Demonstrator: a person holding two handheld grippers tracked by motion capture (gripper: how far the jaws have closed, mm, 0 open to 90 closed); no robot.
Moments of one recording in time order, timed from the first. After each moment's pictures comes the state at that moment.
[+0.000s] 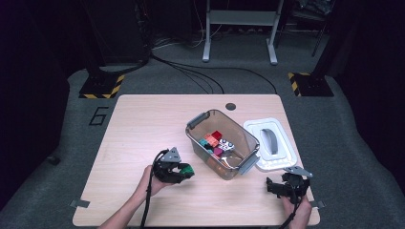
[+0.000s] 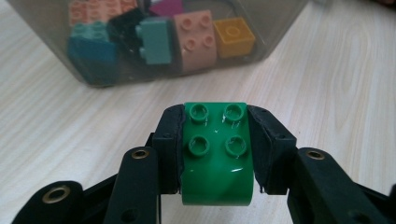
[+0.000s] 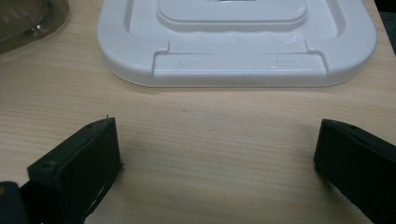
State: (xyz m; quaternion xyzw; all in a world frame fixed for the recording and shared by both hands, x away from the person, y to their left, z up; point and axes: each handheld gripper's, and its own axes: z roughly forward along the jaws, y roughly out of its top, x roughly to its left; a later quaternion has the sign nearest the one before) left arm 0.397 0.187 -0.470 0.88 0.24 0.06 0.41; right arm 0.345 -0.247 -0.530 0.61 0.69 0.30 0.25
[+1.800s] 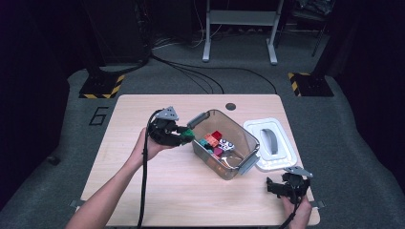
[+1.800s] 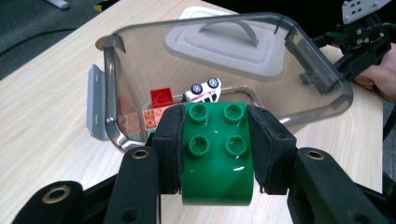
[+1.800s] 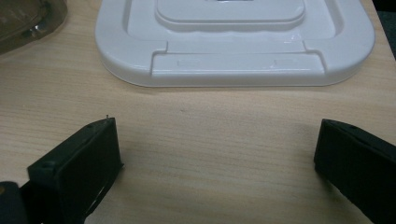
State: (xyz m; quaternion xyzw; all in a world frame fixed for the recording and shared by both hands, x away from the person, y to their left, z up) left arm 0.449 0.182 -0.352 0.87 0.23 0.09 0.43; right arm 0.345 -0.248 -0.530 0.60 0.70 0.29 0.25
